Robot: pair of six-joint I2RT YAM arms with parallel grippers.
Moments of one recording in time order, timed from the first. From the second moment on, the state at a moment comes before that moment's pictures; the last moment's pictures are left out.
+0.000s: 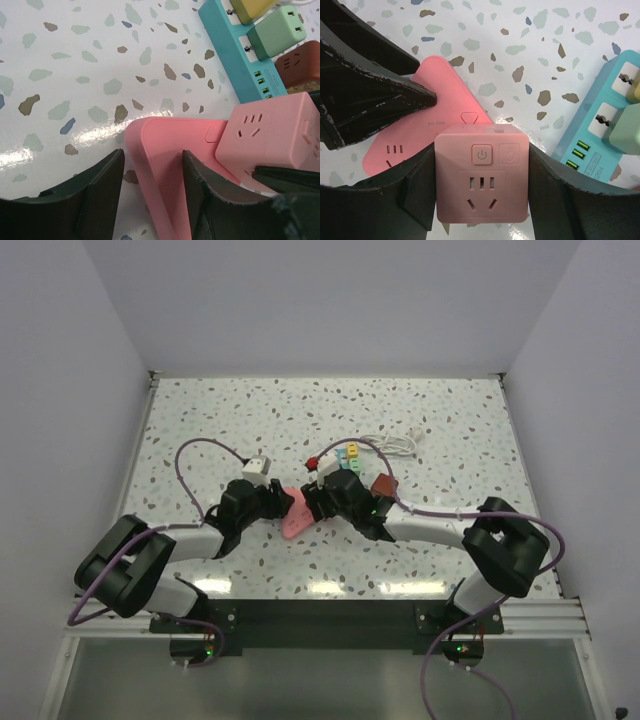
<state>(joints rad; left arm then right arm) -0.52 1.41 0.34 0.63 0.01 -0.42 0.93 1.60 0.85 0.14 0.22 0.16</state>
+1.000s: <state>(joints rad) -0.50 1.46 0.37 0.65 0.02 -0.42 1.06 1.71 0.65 0.65 0.53 0.32</state>
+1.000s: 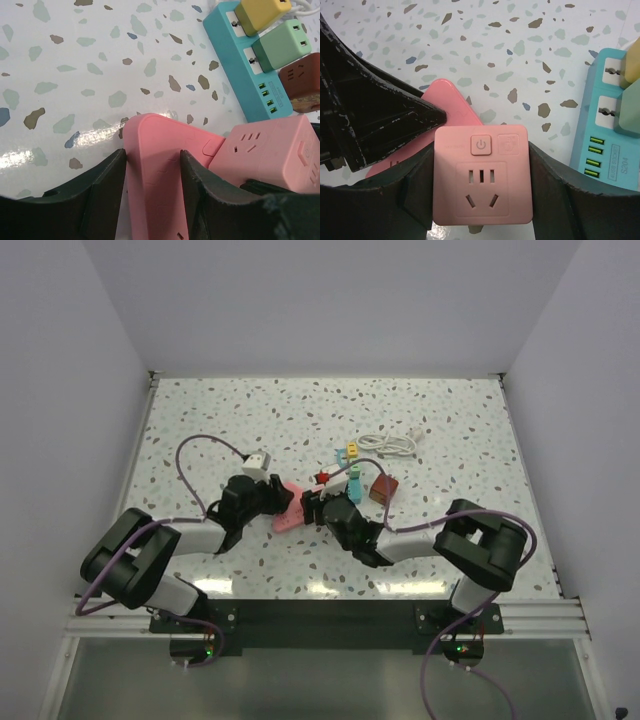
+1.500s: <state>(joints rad) -0.47 1.47 0.38 0.67 0.02 -0.43 1.16 1.82 0.65 0.80 0.74 0.41</state>
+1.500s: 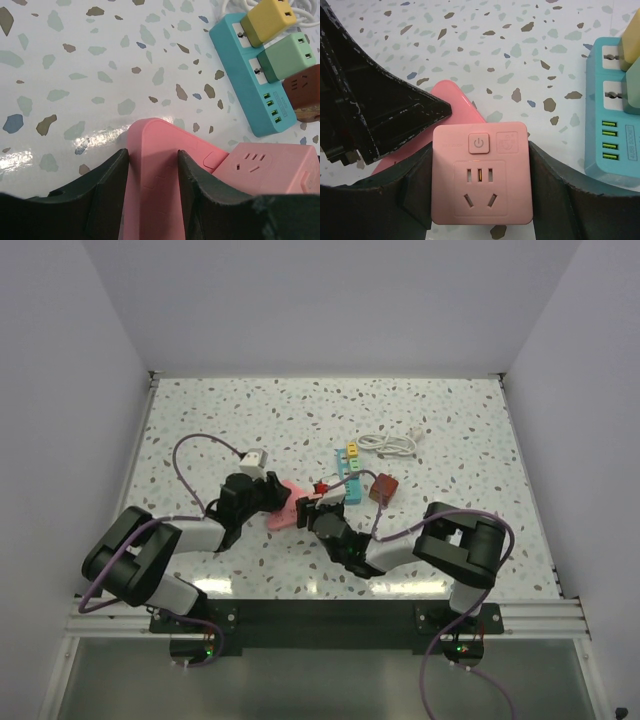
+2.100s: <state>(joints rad) -0.45 1.47 0.38 0.67 -0.02 -0.42 1.18 1.97 0.73 0.92 0.81 0.45</state>
